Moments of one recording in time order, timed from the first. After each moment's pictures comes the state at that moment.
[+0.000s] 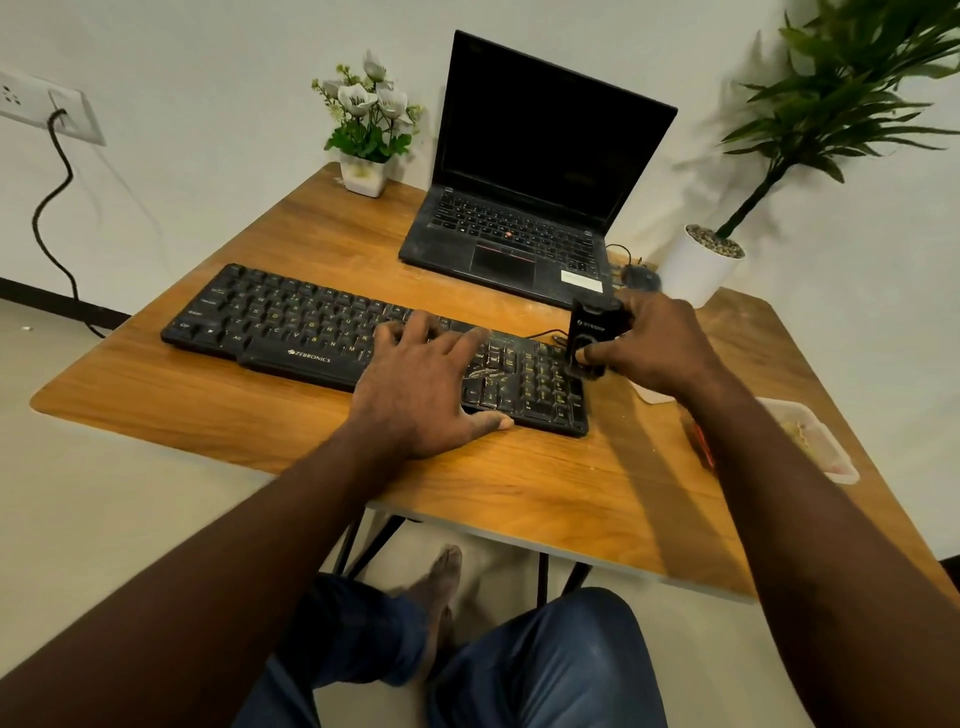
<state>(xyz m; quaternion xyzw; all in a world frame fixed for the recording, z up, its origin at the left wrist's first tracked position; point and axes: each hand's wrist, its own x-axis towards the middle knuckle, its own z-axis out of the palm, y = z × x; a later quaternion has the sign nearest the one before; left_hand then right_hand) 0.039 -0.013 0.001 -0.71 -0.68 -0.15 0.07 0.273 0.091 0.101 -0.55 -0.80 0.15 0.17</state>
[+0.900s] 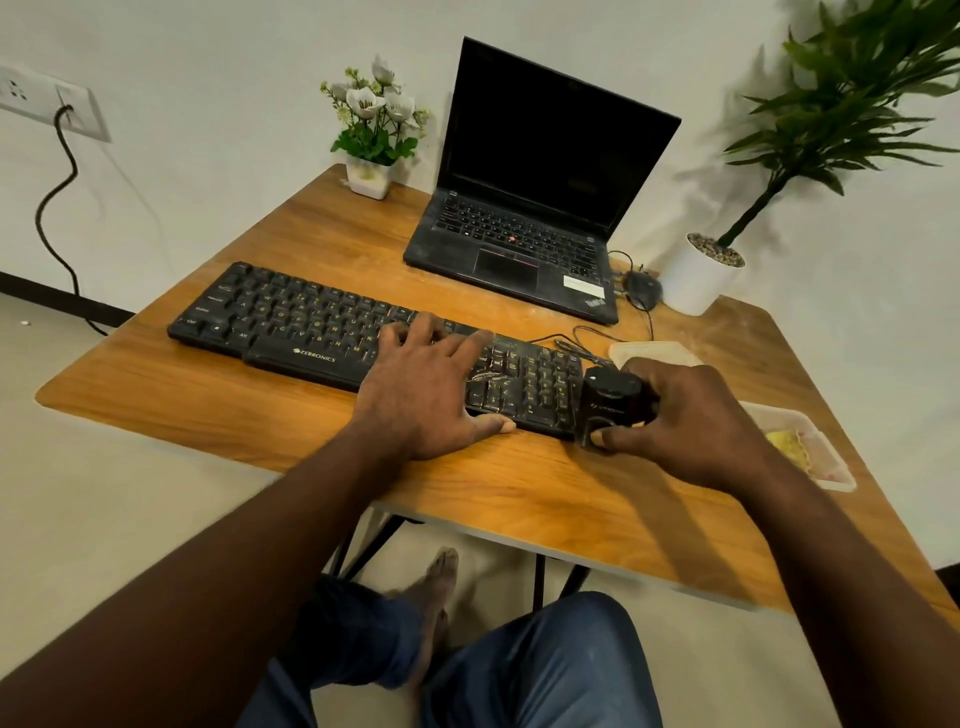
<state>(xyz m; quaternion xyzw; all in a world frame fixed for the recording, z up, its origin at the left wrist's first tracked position) 0.037 -0.013 0.001 -0.71 -0.68 -0.15 0.07 0.304 0.022 0.101 -0.50 -0.85 0.14 0.08</state>
